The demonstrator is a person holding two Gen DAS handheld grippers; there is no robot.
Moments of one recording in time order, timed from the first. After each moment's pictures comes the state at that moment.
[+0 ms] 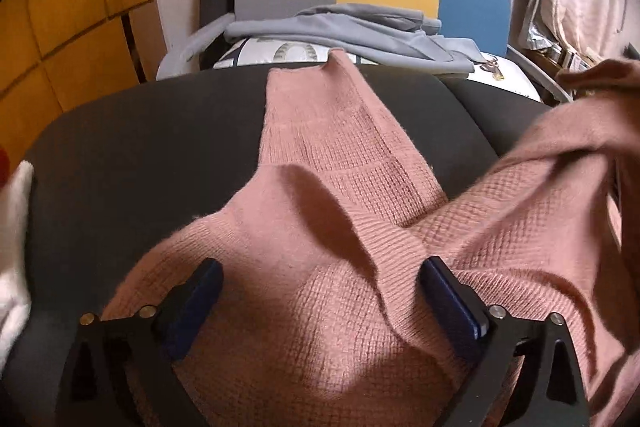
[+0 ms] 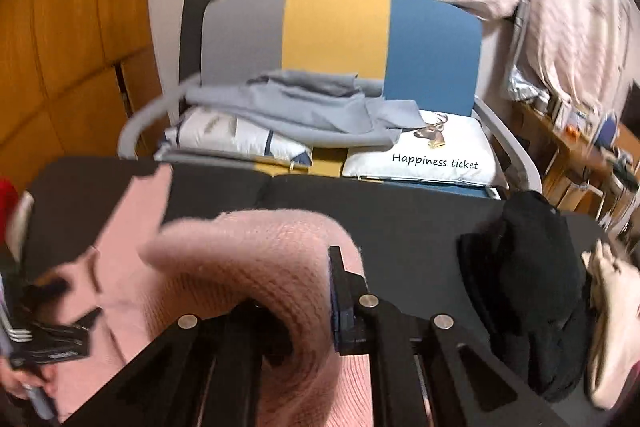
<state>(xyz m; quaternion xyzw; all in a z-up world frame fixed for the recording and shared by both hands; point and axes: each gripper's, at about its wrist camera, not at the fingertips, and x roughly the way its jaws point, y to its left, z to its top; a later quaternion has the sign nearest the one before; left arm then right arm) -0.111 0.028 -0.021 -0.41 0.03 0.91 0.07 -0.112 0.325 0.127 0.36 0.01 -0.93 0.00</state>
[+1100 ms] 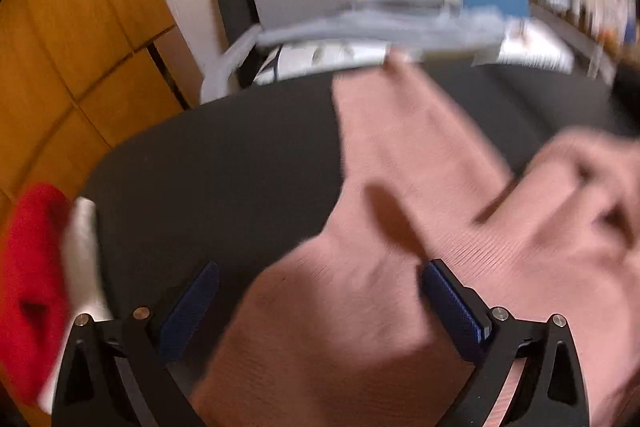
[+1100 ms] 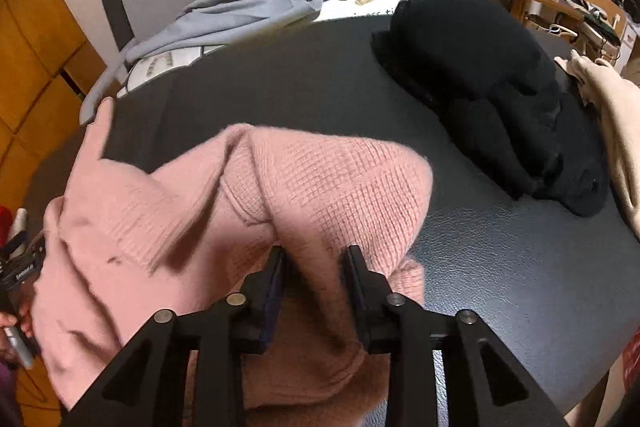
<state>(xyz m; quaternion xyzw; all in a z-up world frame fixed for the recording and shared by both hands) -0.110 0.006 -0.014 -0.44 0.15 0.89 -0.01 -0.026 0.422 0.023 0.47 -0.14 -0.87 -0.05</state>
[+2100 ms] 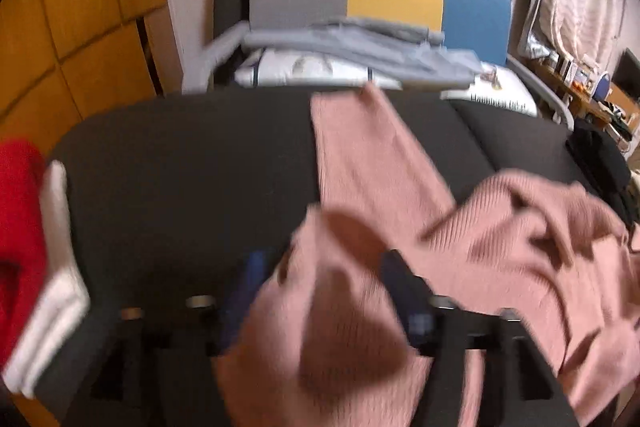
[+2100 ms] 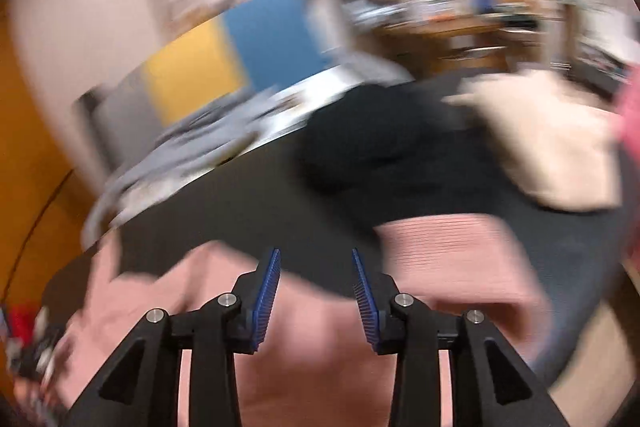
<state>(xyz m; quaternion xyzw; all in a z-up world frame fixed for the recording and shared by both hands) -0.082 -0.014 0.042 -0.39 0.03 0.92 0.06 0.053 0.487 0.078 0.33 -0.21 -0.92 -0.10</state>
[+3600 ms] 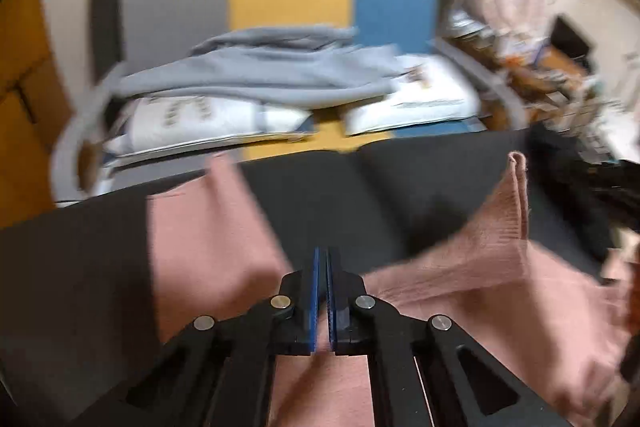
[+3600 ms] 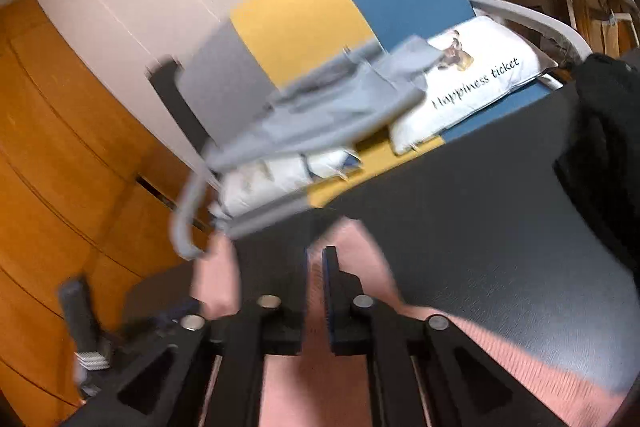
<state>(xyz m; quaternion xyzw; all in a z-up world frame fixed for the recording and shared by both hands) -0.260 0.116 0.022 -0.45 0.07 0.87 0.18 -0.204 0.380 0.060 0.38 -0.27 -0.89 0.04</state>
